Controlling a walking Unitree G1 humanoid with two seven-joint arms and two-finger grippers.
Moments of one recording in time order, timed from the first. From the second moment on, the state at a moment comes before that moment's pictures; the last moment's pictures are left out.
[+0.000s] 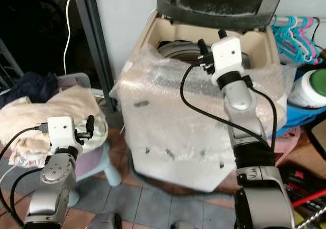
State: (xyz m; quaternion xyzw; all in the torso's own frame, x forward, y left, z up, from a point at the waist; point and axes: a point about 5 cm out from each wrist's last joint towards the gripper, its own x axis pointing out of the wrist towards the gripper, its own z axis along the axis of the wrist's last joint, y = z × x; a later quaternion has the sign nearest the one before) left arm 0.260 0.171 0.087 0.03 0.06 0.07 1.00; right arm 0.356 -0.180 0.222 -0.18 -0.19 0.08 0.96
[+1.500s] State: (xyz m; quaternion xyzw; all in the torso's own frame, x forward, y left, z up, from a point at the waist) left arm 0.256 0.168 0.091 0.02 0.03 0.03 1.00; right arm 0.286 -0.156 0.090 -0.06 0.01 0.01 1.00
